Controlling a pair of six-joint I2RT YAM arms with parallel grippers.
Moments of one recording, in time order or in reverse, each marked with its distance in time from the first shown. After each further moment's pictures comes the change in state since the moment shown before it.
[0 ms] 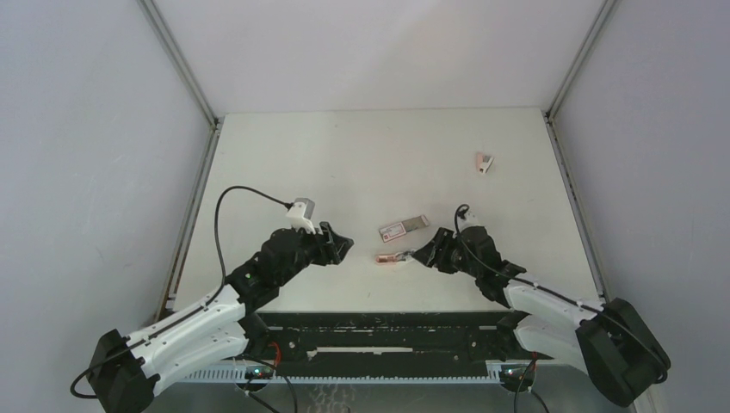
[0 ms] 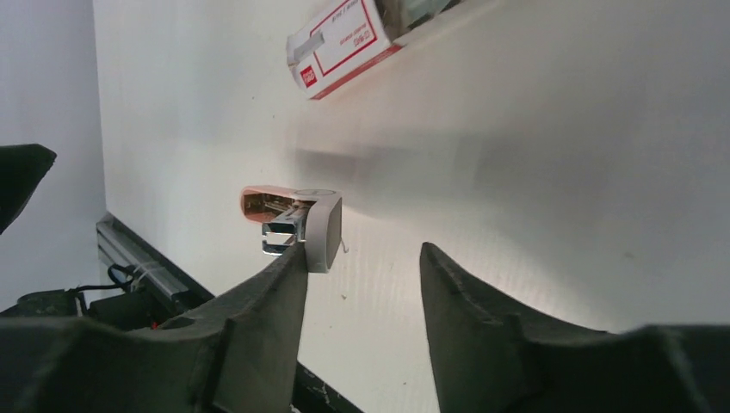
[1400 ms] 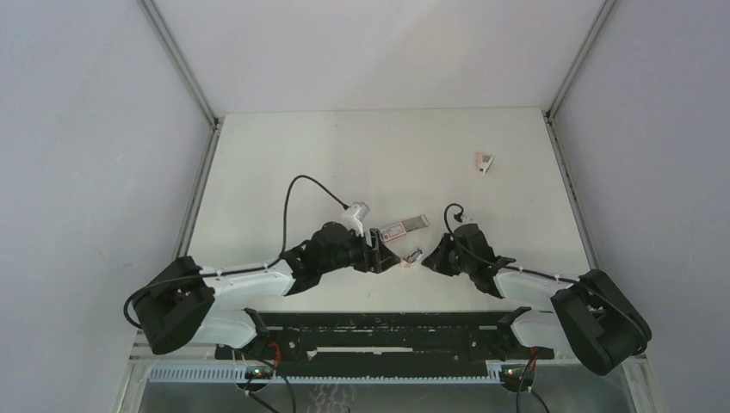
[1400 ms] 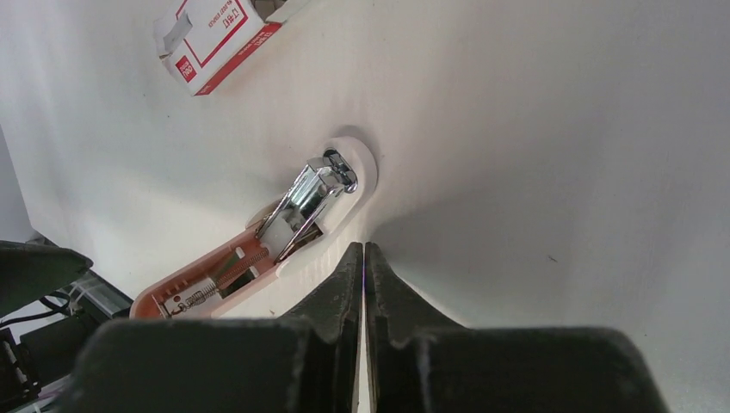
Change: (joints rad) left arm -0.137 0.514 0.089 0.335 0.248 -0.134; right arm -0.037 0.162 0.018 -0.023 0.020 -0.039
